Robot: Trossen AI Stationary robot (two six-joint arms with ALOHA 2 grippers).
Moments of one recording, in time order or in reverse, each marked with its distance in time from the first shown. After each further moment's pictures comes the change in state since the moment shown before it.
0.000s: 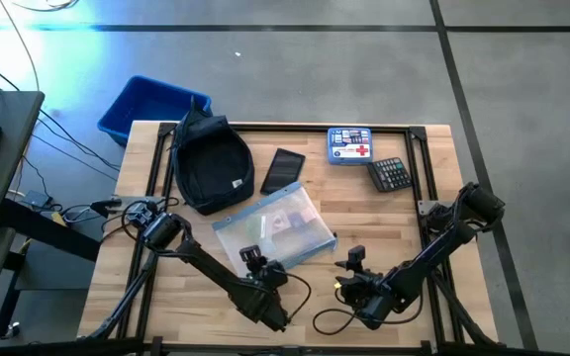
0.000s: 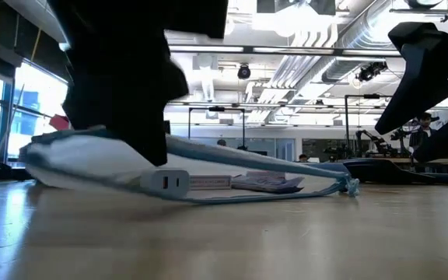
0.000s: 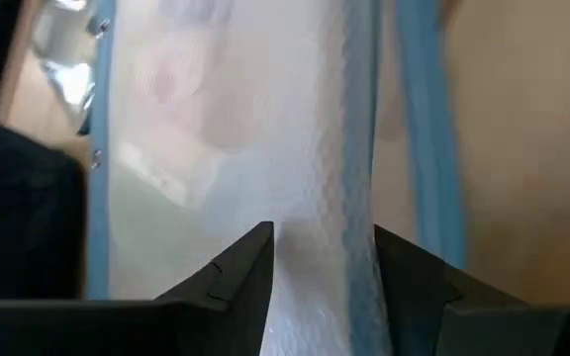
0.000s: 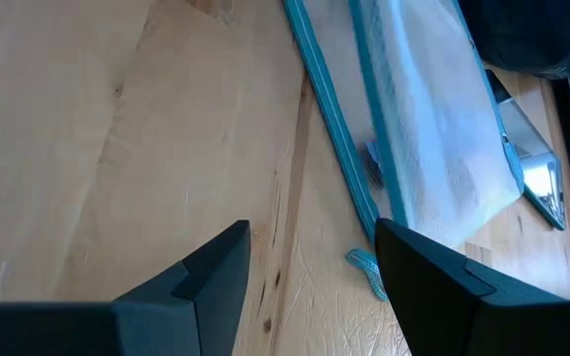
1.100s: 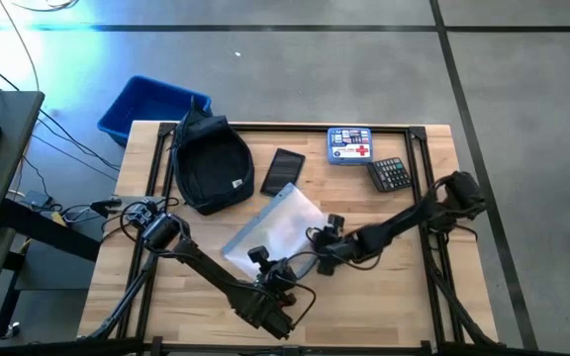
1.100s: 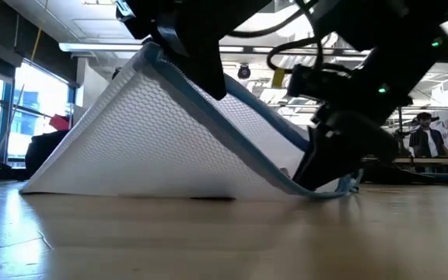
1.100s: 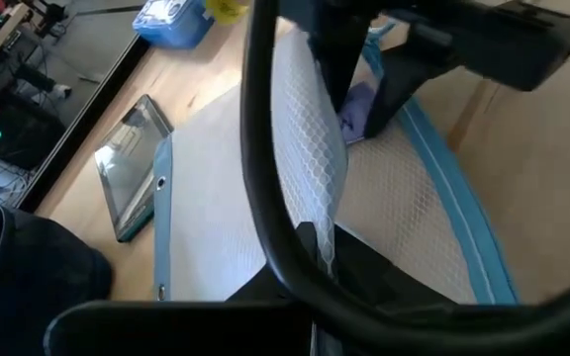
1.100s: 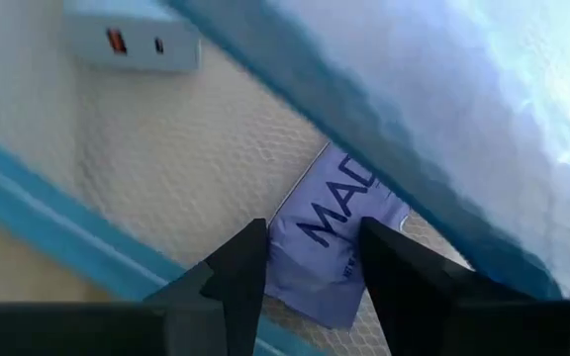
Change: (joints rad) left arm -0.025 0.000 0.099 0.100 -0.290 0.010; right arm -0.452 0.063 -0.106 0.365 -0.325 0.043
